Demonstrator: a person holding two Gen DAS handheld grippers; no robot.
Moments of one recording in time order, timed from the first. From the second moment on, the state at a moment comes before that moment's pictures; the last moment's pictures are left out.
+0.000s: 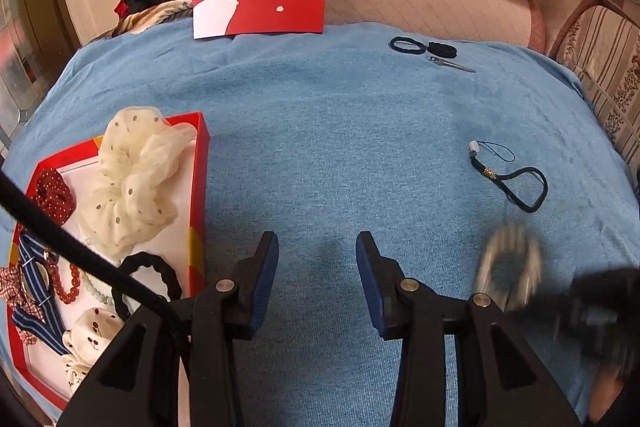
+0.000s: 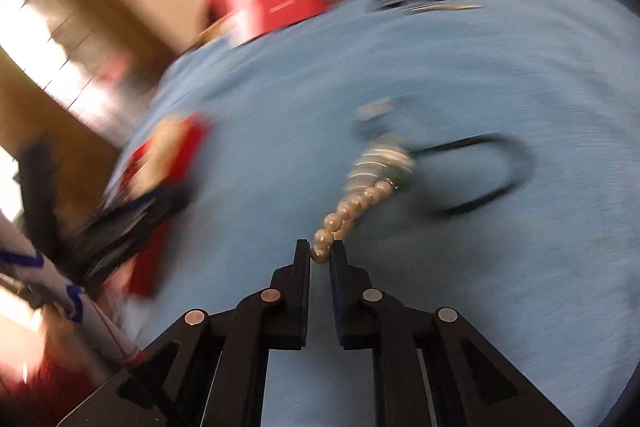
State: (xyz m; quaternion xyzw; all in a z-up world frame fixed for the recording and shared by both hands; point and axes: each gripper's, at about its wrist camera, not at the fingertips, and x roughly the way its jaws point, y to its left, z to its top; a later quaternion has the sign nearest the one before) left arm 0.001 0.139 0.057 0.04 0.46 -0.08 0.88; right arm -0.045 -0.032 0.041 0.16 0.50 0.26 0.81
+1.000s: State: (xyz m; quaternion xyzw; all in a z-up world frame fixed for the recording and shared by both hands) left arm -0.029 0.055 0.023 0.11 0.50 -0.24 0.83; right arm 0.025 -0.041 0.031 -0.04 0.47 0.11 0.88
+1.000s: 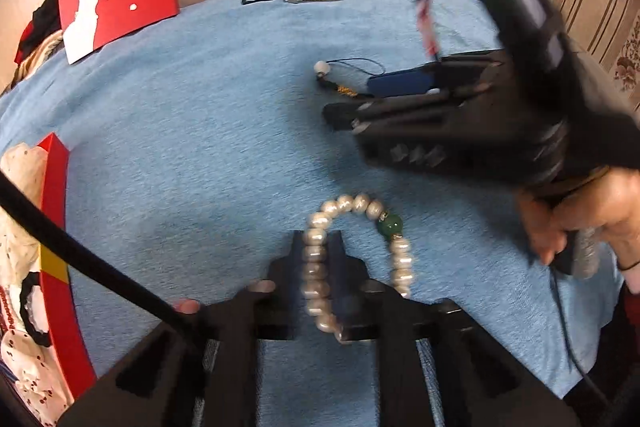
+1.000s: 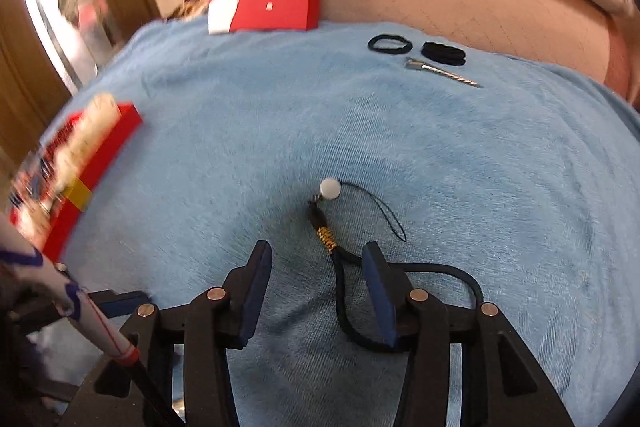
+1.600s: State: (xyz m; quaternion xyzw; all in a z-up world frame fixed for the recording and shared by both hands) left arm -0.037 0.144 0.104 -0.05 0.45 -0.25 0.86; right arm -0.011 -0.046 0.083 0.07 0.42 0.12 0.90
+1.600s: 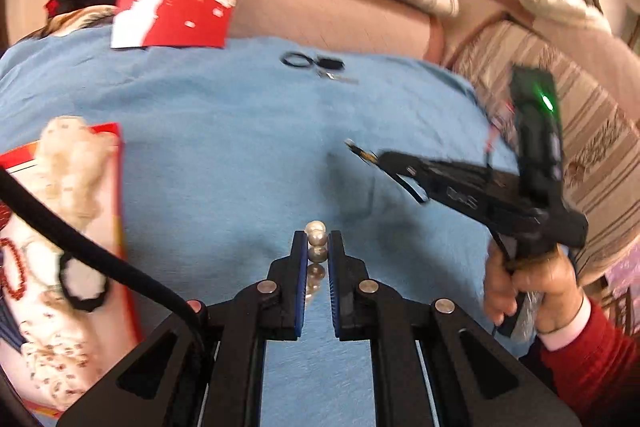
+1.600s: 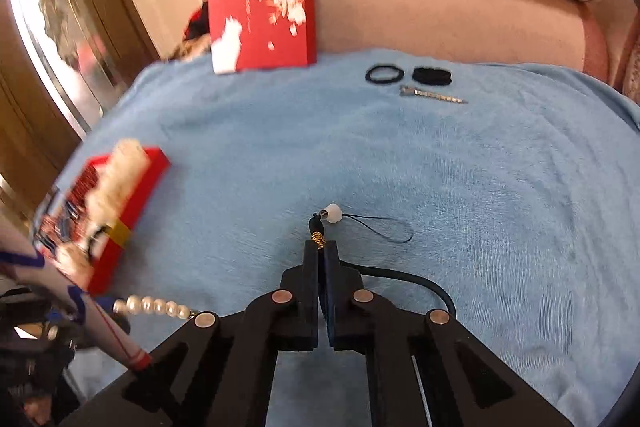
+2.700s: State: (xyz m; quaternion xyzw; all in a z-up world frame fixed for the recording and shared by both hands) left arm 0.069 0.415 0.076 -0.27 0.43 -0.02 0.86; right arm 0.023 0.243 0.119 0.04 0.46 0.29 0.84
